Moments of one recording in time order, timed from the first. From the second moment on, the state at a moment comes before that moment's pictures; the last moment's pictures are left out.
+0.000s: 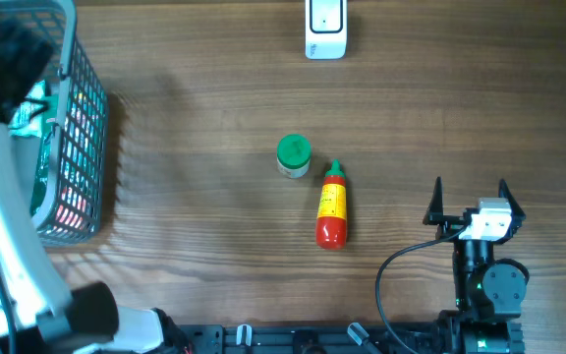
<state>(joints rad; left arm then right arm) 0.31 1.63 2.07 -1.35 -0.21 -0.74 -0.03 0.02 0.01 0.01 0.07 -0.14</state>
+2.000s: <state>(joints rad) 0.63 1.41 1.72 -1.28 0.10 -0.86 -0.03 0.02 0.01 0.01 0.07 -0.14</state>
